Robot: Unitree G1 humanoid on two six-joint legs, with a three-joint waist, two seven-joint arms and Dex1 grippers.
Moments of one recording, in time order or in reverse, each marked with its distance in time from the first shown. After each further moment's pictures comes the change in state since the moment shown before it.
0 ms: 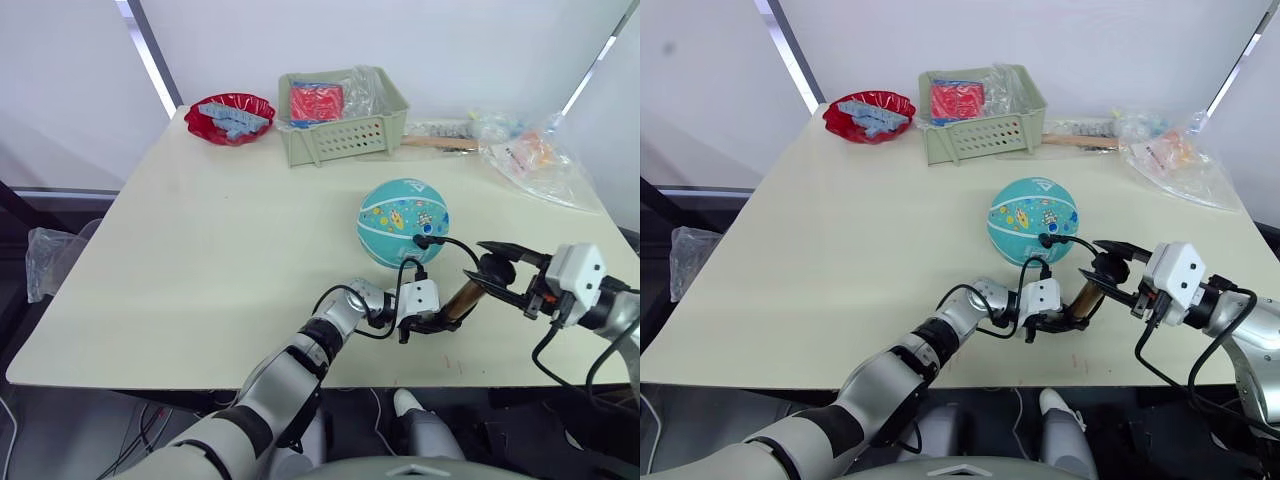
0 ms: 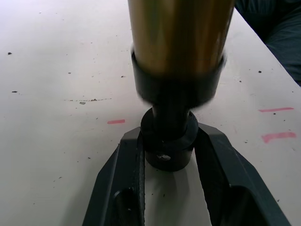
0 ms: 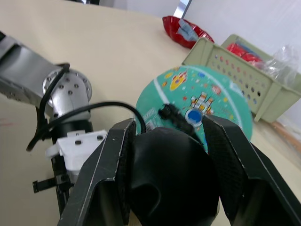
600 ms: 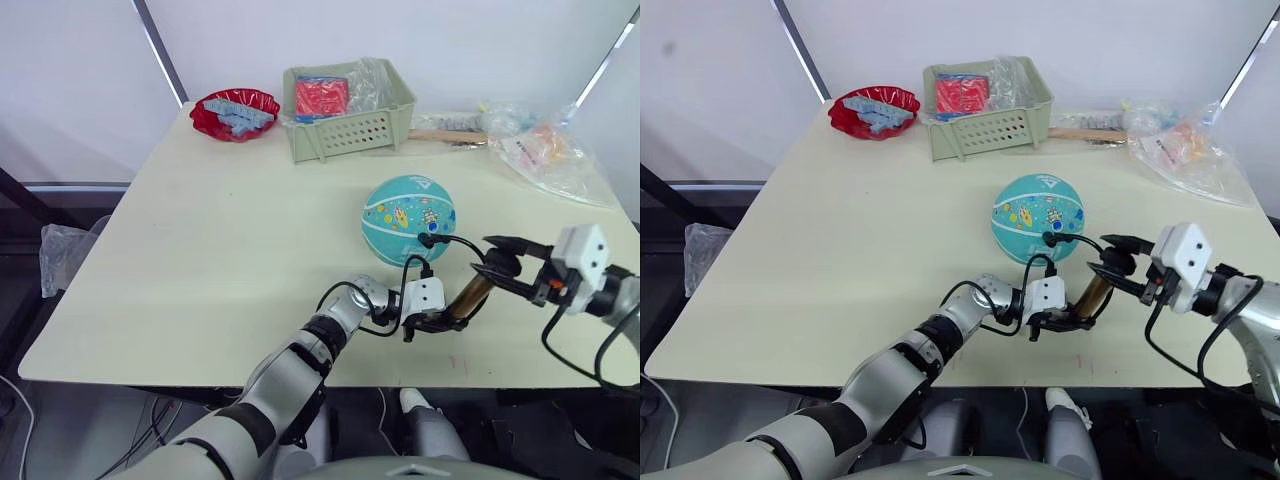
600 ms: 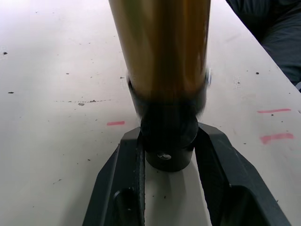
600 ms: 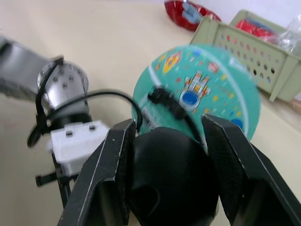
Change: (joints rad) left arm -0.013 -0.016 0.003 0.000 -0.009 0.000 -0.018; right arm -0.114 -0.117 -0.092 -0.008 0.173 0.199 0.027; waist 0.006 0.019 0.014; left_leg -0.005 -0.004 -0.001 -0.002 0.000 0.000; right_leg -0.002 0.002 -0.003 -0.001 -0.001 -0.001
